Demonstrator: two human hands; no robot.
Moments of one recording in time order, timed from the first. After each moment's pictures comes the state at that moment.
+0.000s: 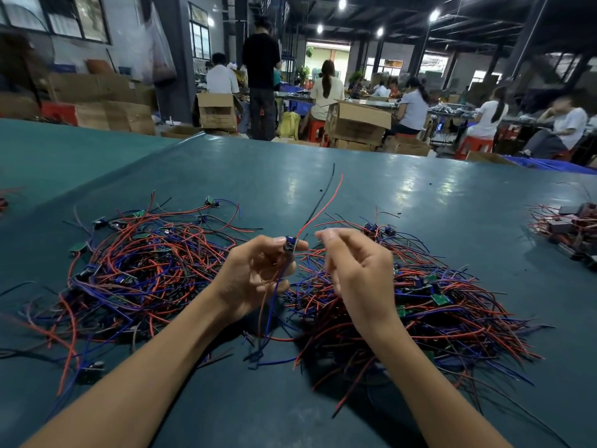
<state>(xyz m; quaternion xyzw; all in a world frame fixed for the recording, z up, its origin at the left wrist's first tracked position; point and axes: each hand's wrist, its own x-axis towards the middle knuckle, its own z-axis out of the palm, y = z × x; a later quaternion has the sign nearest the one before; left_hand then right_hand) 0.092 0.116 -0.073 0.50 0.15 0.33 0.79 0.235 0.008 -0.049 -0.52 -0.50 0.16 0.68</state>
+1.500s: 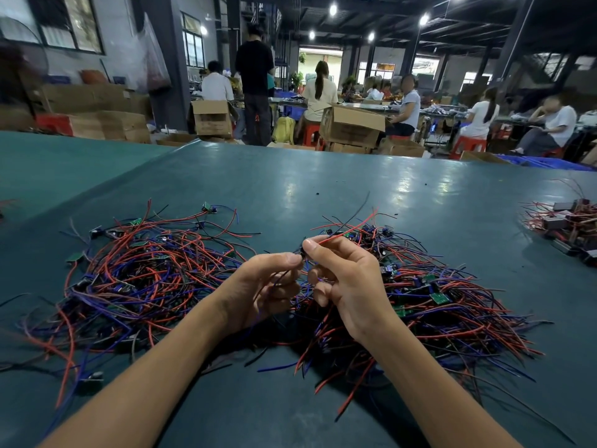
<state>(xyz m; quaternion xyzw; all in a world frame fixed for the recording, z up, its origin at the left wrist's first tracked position) 0.094 0.099 -0.070 0.56 0.19 0.25 0.77 0.231 0.010 -0.049 -0.45 -0.39 0.42 0.69</state>
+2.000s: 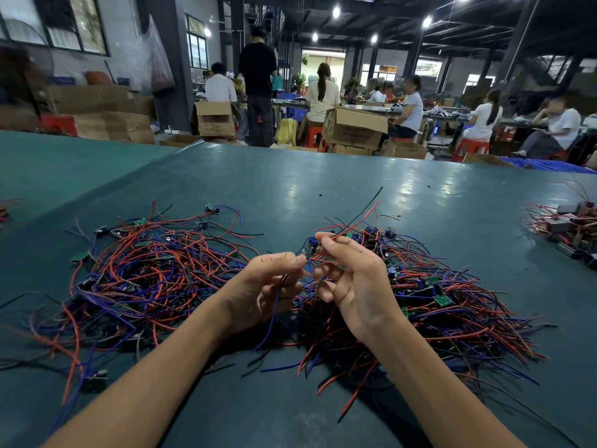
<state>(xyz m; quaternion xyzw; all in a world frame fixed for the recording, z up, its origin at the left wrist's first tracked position) 0.094 0.098 -0.068 0.58 0.18 0.26 0.75 0.237 0.011 -0.048 -0.41 -0.33 0.47 0.71</state>
